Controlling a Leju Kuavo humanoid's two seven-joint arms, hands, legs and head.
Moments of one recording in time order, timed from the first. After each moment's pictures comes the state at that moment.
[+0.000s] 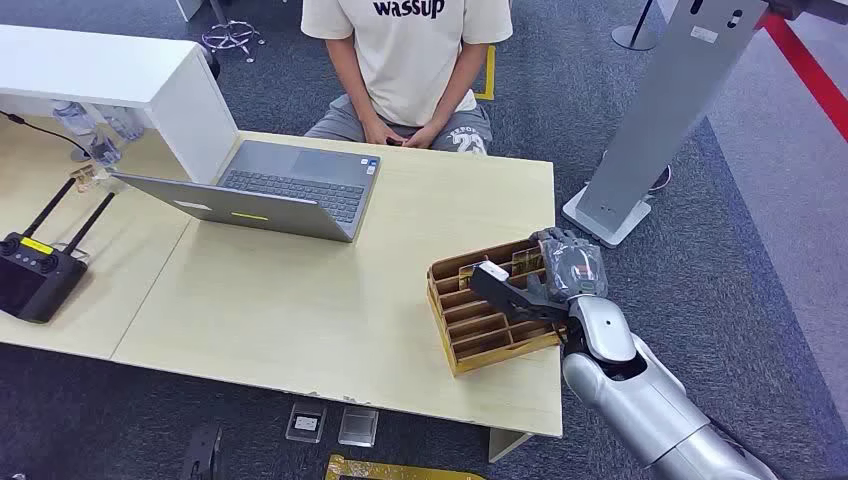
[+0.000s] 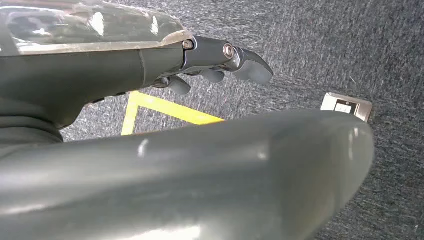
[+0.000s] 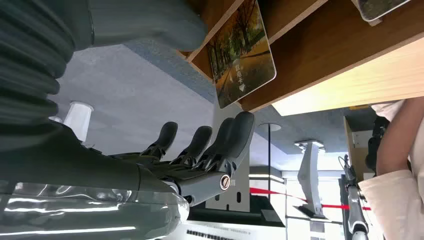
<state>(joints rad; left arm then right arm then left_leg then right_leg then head) -0.12 0.09 -0.88 -0.23 1.38 0.23 -0.27 -0.66 -0.17 0.90 -1.12 0.84 -0.18 0.42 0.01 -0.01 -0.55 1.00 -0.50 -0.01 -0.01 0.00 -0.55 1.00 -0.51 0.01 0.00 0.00</state>
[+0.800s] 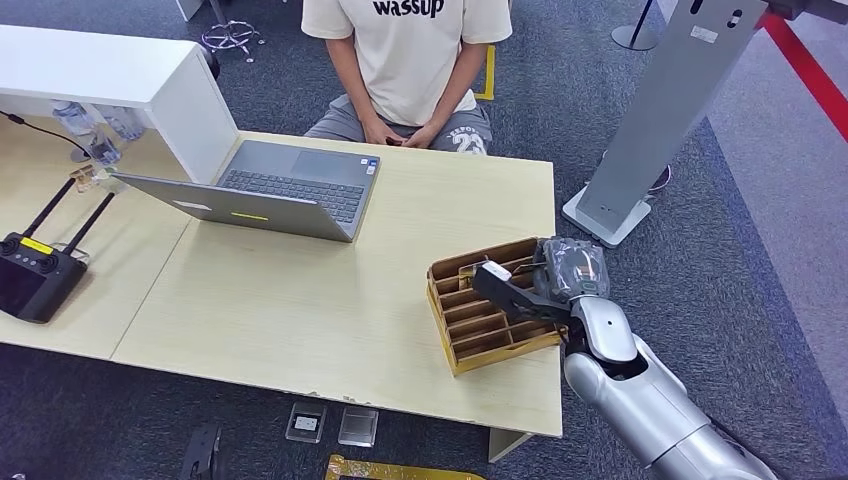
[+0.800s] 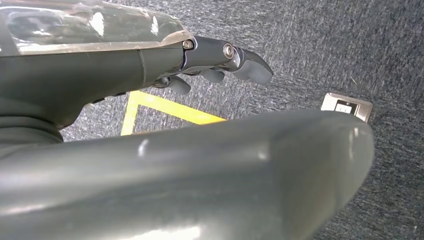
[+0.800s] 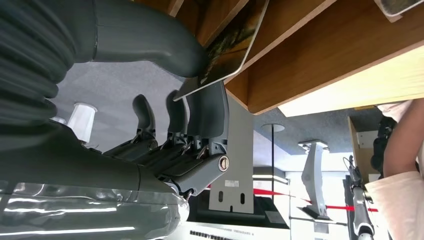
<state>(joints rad) -0.12 0.09 -0.88 -0.23 1.39 0.23 -0.27 -0.66 -0.17 0.90 -1.10 0.83 -0.19 0.42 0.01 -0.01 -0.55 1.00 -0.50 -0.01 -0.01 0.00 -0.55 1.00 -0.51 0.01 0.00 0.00</state>
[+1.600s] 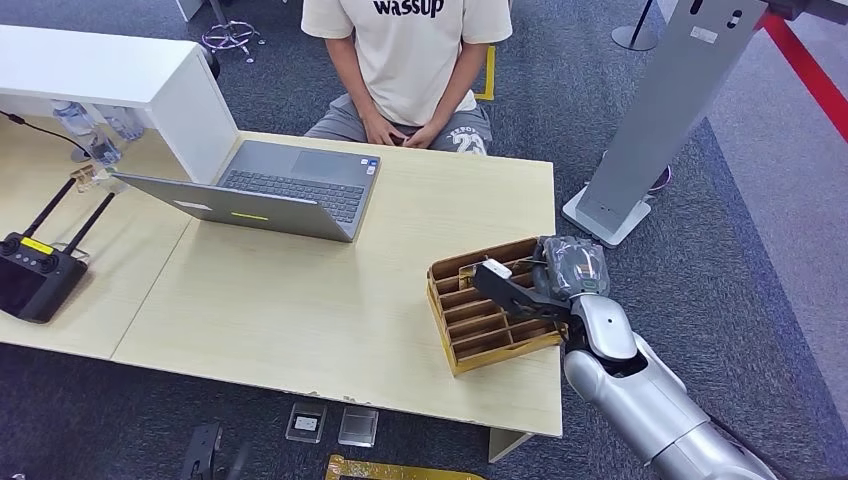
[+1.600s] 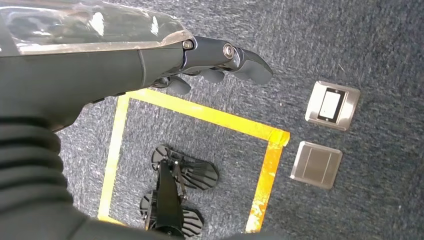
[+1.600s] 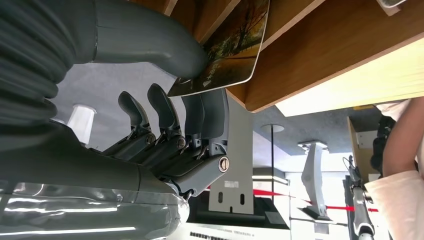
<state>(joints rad) -0.12 0.09 -0.88 -0.23 1.39 0.19 -0.30 -0.67 -0.16 0.90 -1.09 0.82 -0.20 0.42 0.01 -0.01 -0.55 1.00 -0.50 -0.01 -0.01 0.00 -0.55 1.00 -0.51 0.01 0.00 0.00</state>
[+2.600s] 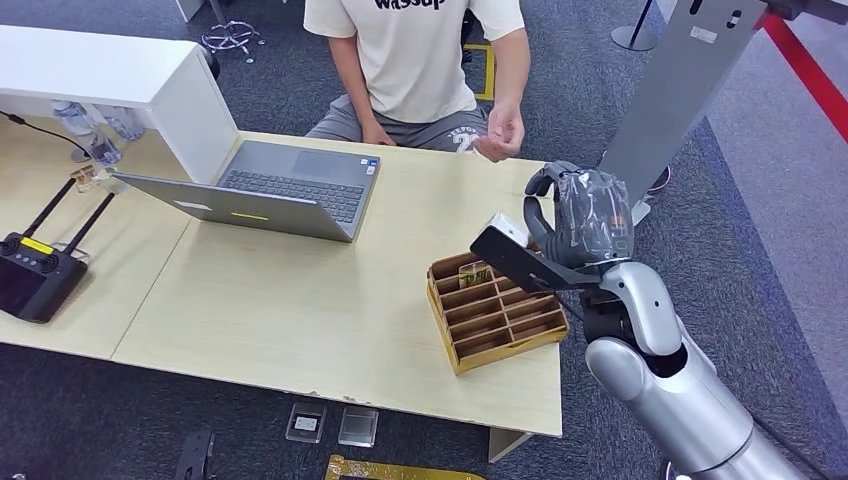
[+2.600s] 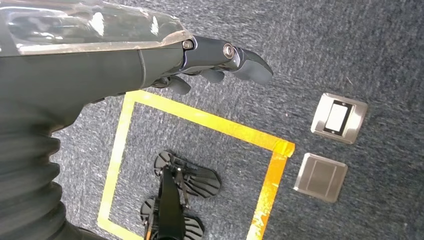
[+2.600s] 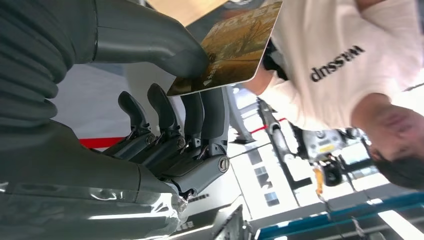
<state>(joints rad) -0.11 0.09 -0.87 -0.22 1.42 0.20 -0.31 -0.68 -0.22 0.81 -1.57 0.77 -0.25 0.34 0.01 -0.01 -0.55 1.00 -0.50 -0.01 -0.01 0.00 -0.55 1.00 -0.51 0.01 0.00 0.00</state>
